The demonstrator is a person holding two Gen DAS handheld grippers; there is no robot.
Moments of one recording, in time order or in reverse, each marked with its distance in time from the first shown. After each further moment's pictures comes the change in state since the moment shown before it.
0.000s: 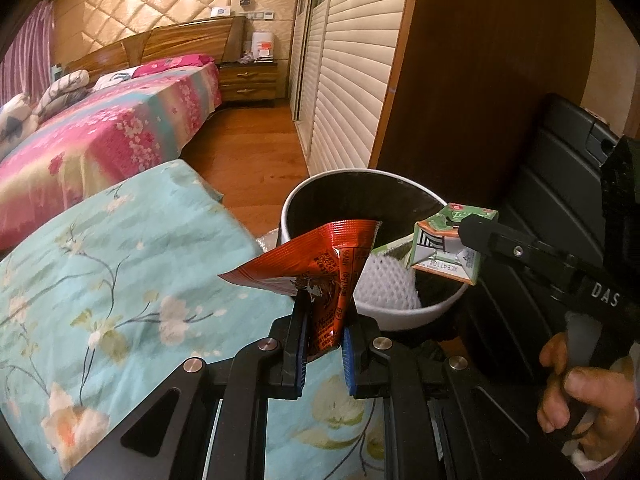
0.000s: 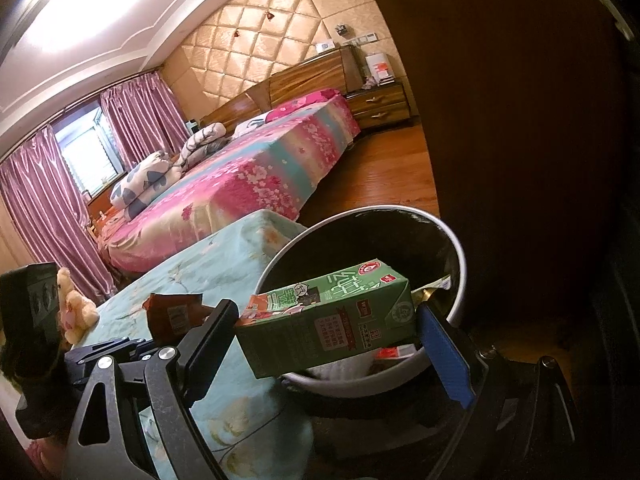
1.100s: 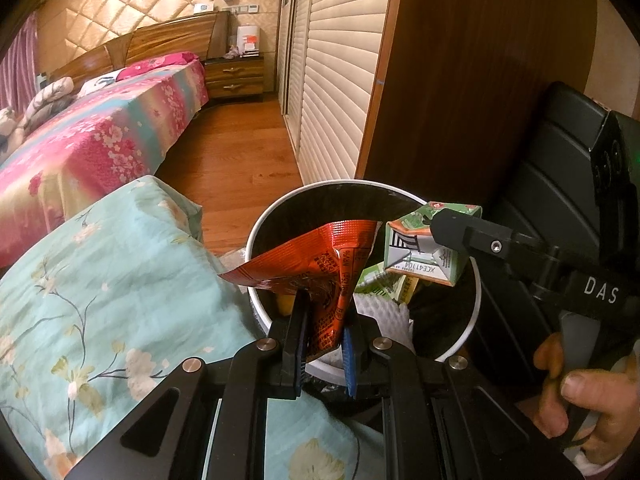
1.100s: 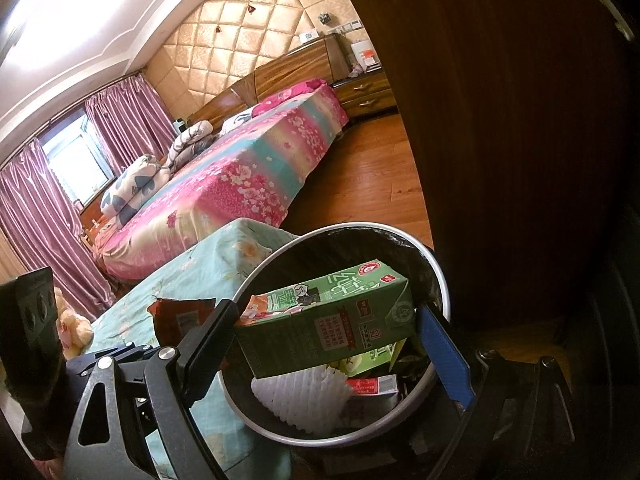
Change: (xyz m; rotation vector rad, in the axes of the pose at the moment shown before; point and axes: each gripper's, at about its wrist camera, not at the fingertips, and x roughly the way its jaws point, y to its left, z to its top) left arm 0.040 -0.016 0.030 0.037 0.040 -0.008; right arm 0.024 -0.017 0.018 0.050 0.046 -0.008
